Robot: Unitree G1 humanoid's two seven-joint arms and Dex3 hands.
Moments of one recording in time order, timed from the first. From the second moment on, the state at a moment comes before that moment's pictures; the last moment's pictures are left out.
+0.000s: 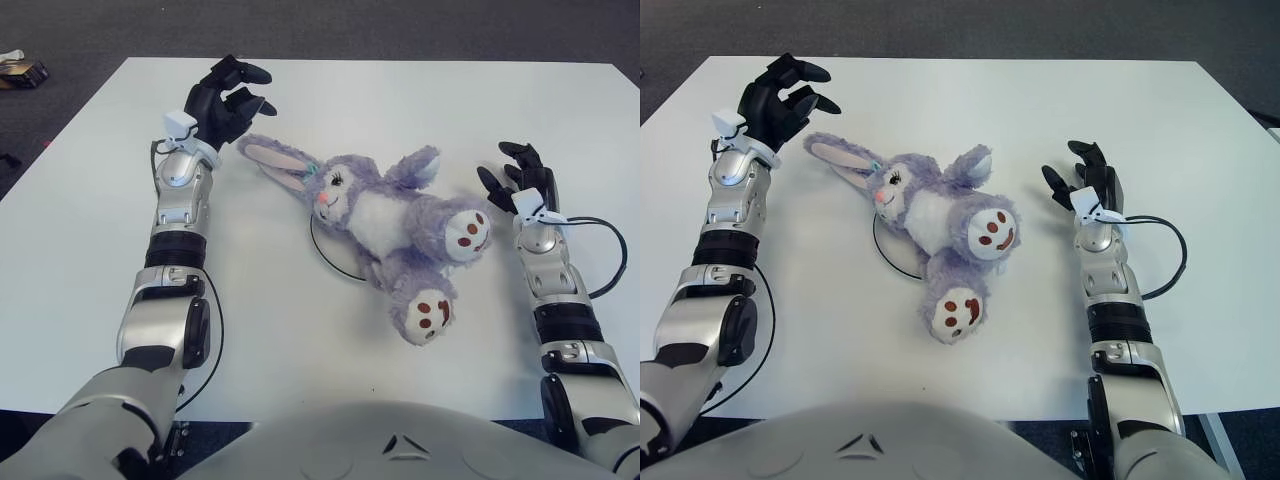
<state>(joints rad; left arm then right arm) -0.60 0.22 0.19 0.64 -0.15 -0.39 -0.25 -0.30 -0.31 -0.15 0.38 -0.21 -0.08 -0.28</state>
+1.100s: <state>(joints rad) -0.56 0.14 0.22 0.66 -0.15 -0.41 -0.08 -0.31 -0.21 -0.26 0.45 -0.04 -0.36 -0.28</state>
